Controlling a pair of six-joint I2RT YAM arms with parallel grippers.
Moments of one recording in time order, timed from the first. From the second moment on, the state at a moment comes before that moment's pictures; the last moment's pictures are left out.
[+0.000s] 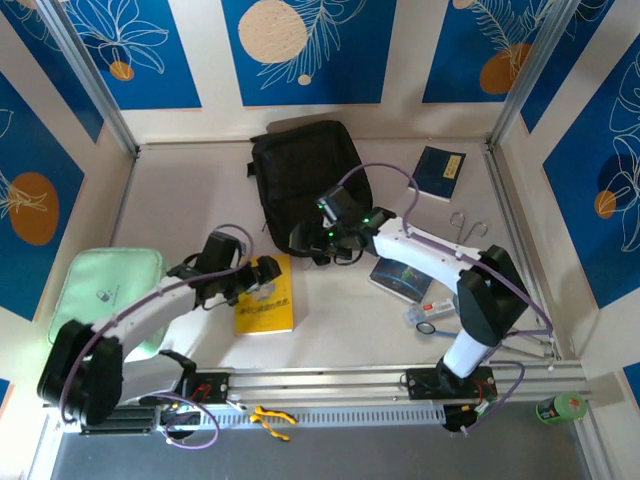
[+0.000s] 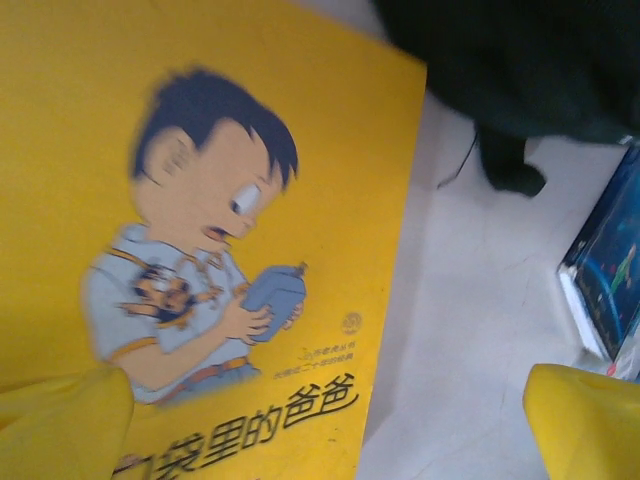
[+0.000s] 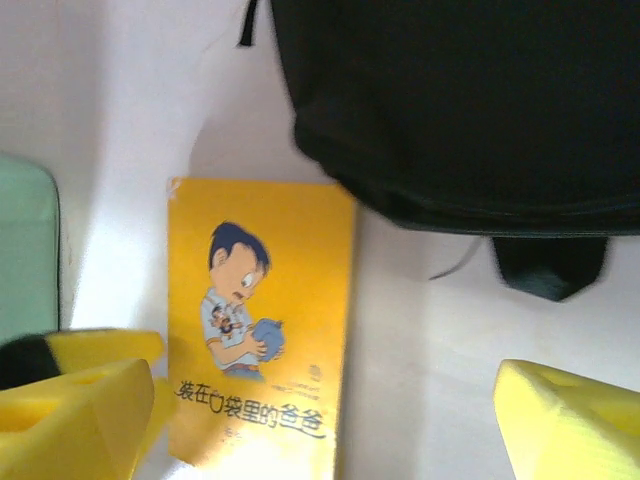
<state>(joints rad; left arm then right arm) -0.38 1.10 0.60 -0.44 0.29 -0.85 0.80 1.70 1.30 -0.56 -0.15 0.78</state>
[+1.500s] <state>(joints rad) -0.22 1.24 0.56 -0.51 0.59 -0.67 0.89 2.16 1.62 -0.82 -0.21 0.66</state>
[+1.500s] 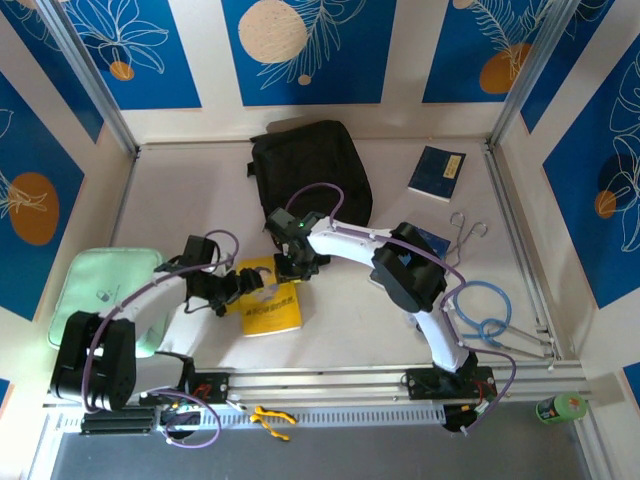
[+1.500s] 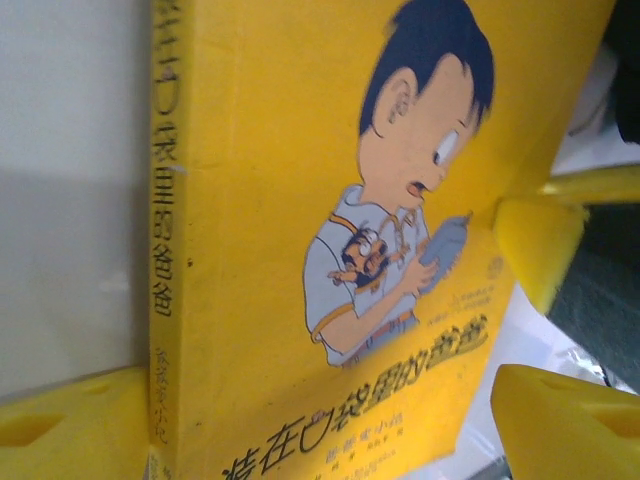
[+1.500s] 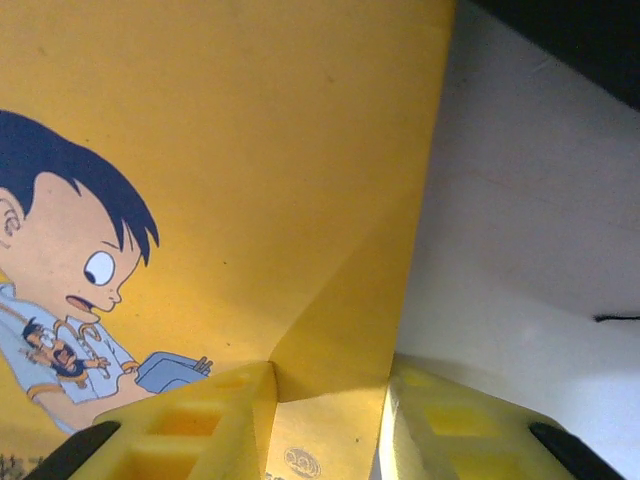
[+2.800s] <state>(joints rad) -0.22 1.00 0.73 -0.69 0.49 -0.68 0.79 1.80 1.33 -0.60 -0.28 0.76</state>
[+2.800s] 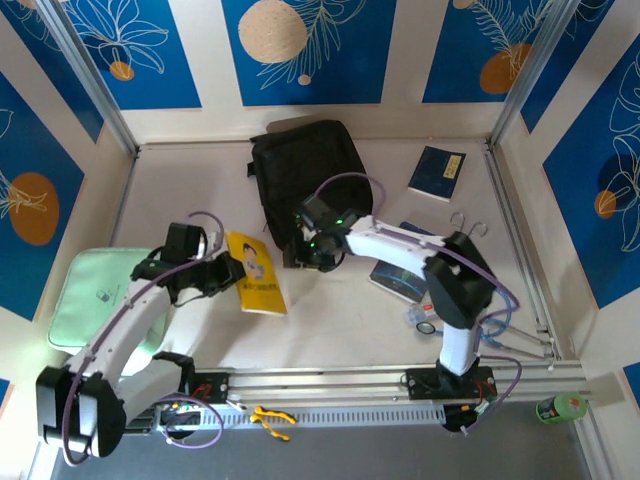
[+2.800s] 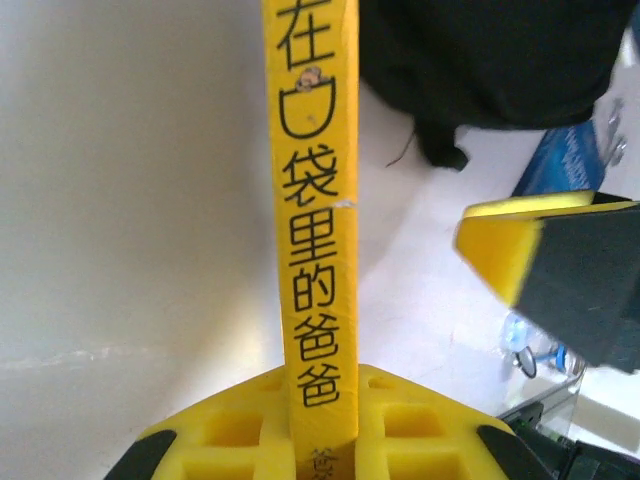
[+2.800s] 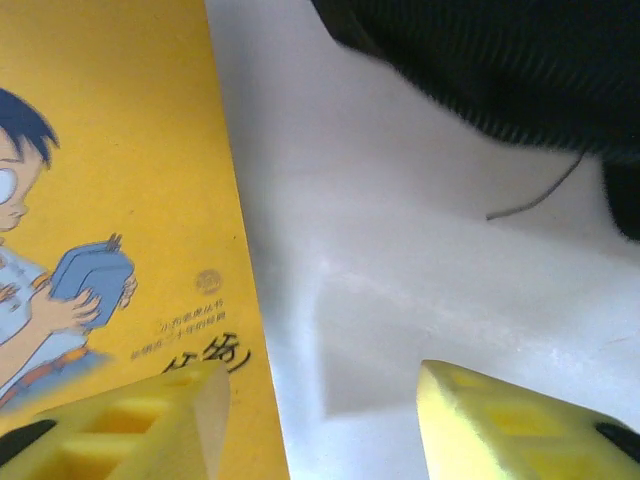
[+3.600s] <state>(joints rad) -0.29 1.24 0.79 0.12 0.37 -1.29 0.50 1.50 0.80 0.40 -0.57 1.36</state>
